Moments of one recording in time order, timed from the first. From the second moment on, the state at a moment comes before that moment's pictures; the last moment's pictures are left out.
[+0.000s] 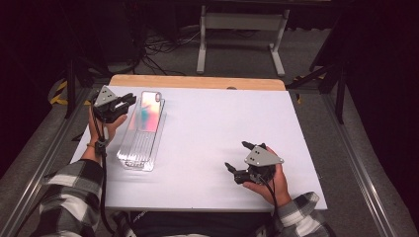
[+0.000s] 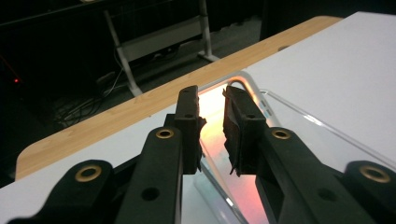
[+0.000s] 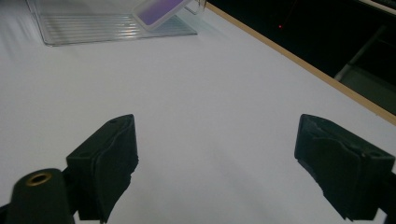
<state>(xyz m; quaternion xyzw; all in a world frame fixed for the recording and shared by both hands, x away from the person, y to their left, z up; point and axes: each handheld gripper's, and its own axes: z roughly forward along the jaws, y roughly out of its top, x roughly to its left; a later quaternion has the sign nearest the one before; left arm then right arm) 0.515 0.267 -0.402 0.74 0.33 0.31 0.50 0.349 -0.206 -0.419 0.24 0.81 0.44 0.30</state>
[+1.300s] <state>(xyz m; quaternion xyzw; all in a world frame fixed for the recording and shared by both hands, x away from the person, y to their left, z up) 0.451 0.261 -0.396 0.72 0.29 0.30 0.55 0.346 -0.201 -0.419 0.23 0.81 0.45 0.30</state>
